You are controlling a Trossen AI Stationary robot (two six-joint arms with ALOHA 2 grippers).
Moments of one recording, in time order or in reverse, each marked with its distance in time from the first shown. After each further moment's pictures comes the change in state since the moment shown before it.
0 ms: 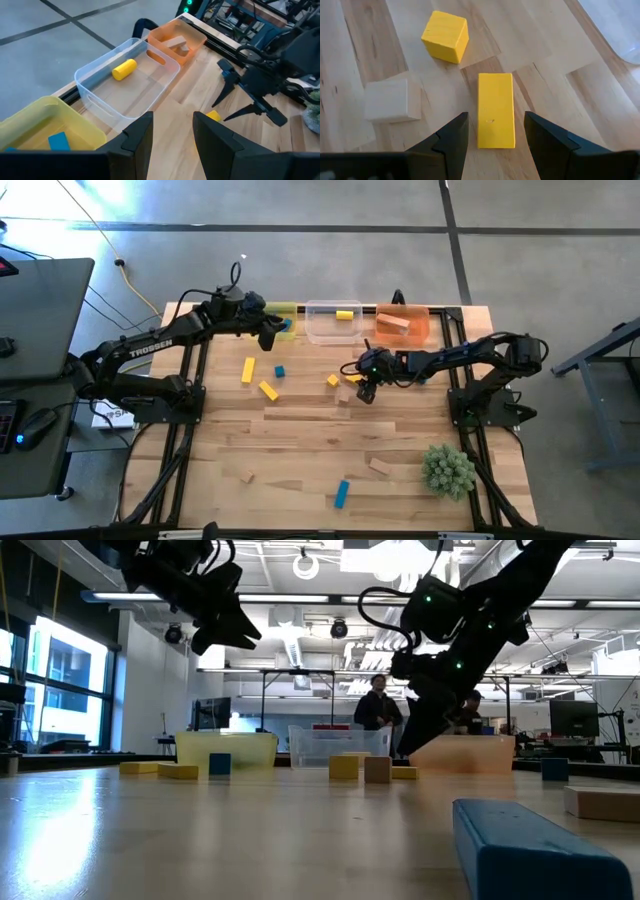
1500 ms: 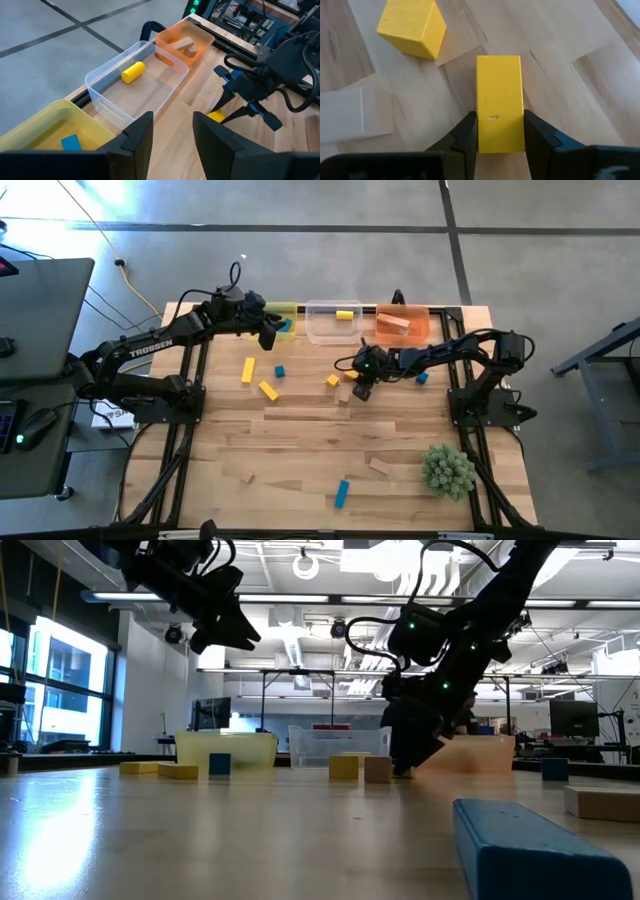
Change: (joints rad) left arm 0.001 0.000 0.000 0.002 -0.044 0.034; right arm -0.059 0.125 0.040 0.005 -0.057 0.044
